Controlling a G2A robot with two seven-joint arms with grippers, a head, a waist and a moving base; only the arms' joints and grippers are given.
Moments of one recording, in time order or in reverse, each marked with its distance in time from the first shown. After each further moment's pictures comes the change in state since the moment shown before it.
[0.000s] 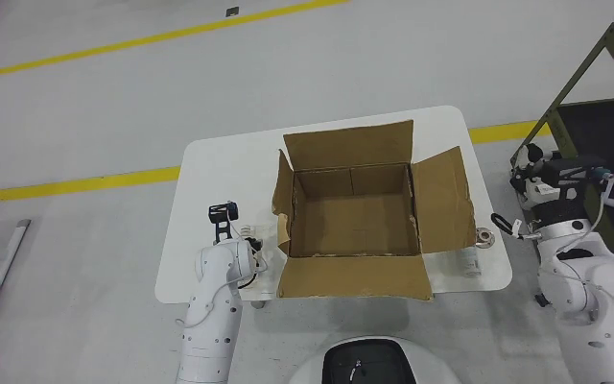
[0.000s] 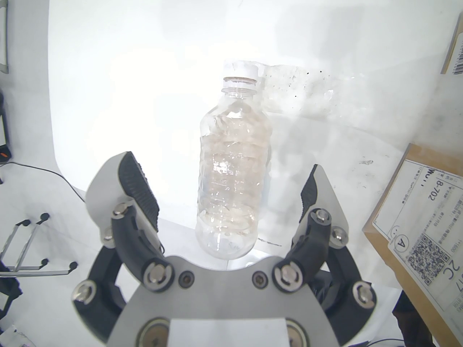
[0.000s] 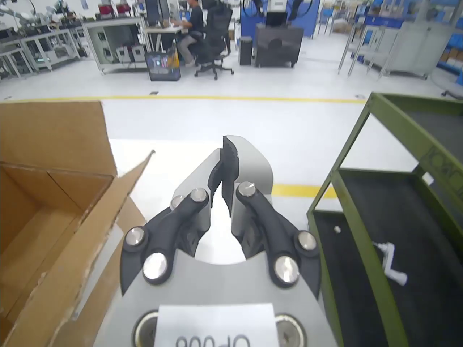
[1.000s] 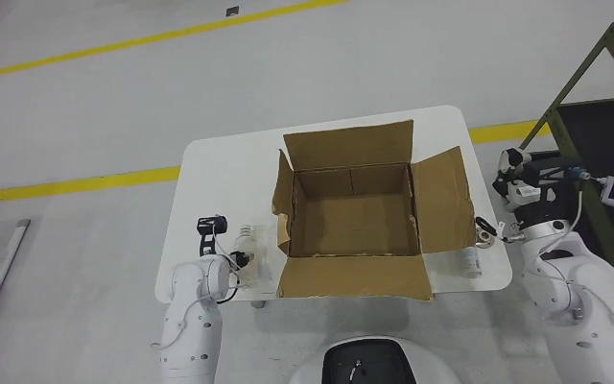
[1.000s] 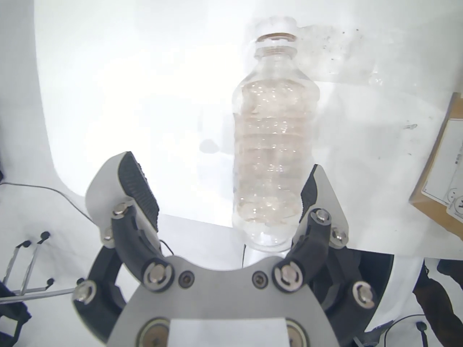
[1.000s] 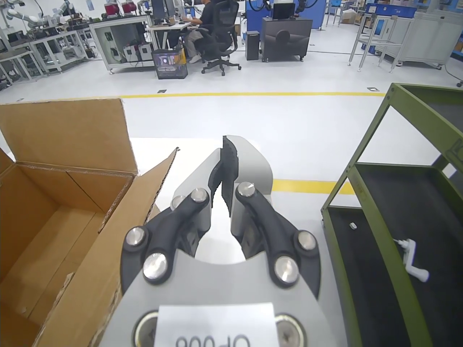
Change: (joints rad) left arm 0.114 0.036 -0.149 -0.041 -0.105 -0.269 0.080; right arm 0.004 0.002 -0.064 0.002 0.064 0.032 0.091
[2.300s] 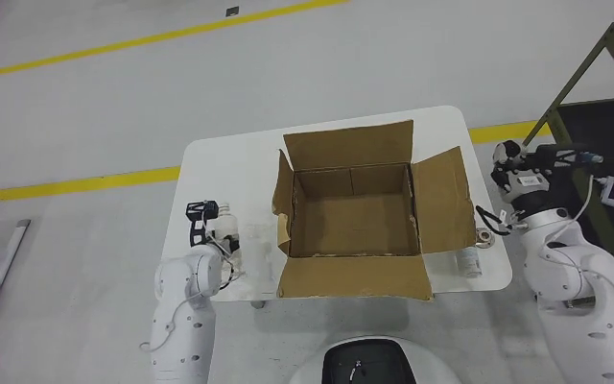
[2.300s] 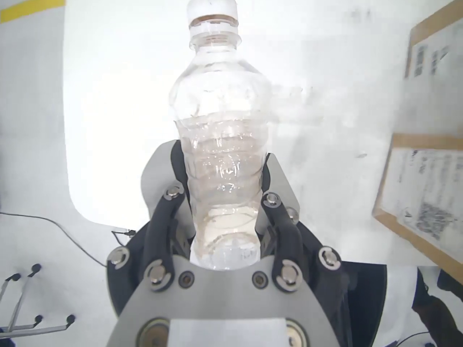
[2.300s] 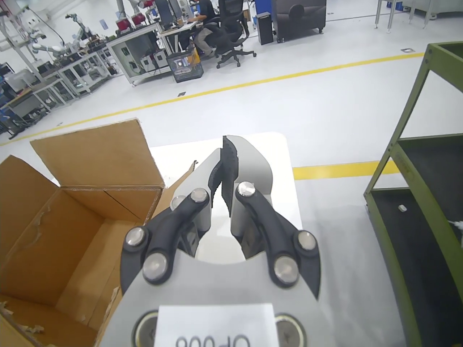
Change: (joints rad) left arm -0.020 0.018 -0.033 -0.146 -0.056 0.039 0.034; right arm 0.063 0.003 0.007 0.001 0.267 0.023 0.129
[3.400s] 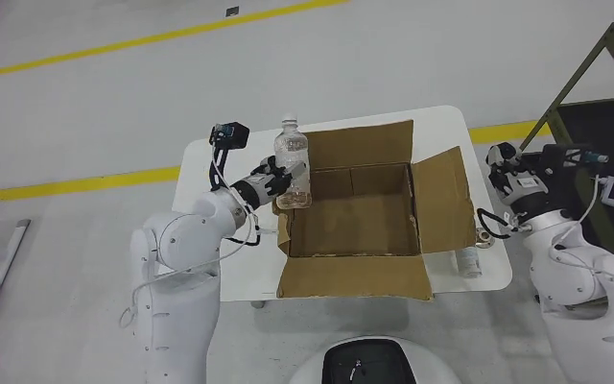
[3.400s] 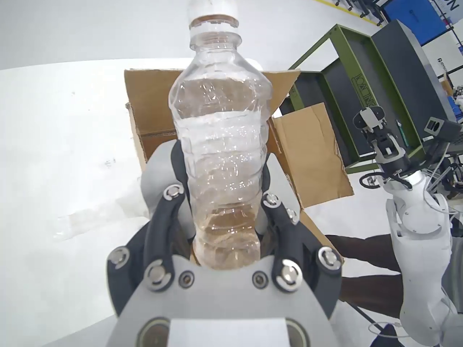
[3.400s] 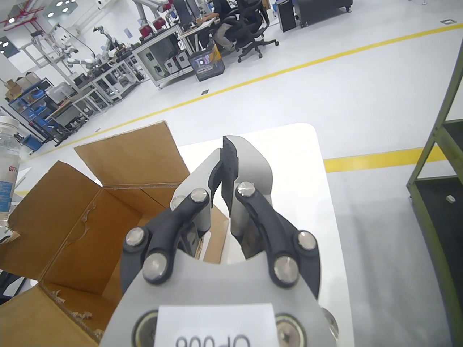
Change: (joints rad) left arm -0.241 -0.013 0.155 -0.223 -0.642 0.065 -0.057; right arm -0.020 0.014 -0.001 -0.026 0.118 -0.032 0.041
